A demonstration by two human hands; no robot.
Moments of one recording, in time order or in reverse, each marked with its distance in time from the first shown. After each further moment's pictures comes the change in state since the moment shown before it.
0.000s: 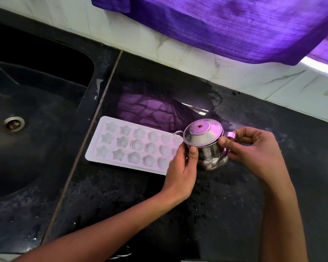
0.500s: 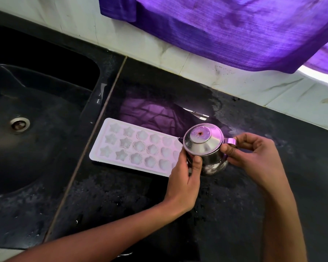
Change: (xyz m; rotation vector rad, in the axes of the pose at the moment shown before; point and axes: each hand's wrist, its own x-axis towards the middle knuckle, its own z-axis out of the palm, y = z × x) left_hand -0.016 -0.003 0.006 0.047 0.050 0.072; right_hand -0.010 0.000 0.000 0.004 -0.004 -0.041
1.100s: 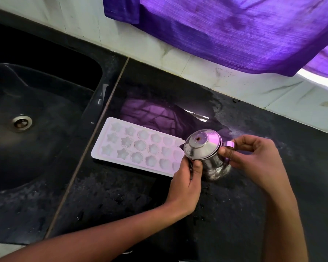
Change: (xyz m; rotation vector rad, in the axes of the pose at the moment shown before) left_hand -0.010 -0.002 0.002 0.001 -0.036 -0.058; right_hand -0.008 -0.009 -0.002 -0.144 -0.014 -0.026
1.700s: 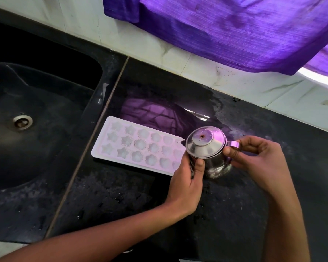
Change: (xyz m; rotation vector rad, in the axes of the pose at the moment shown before) left_hand -0.002 0.007 -0.001 0.034 0.025 0.034; right_hand -0.005 0.006 -0.002 0.119 0.046 0.003
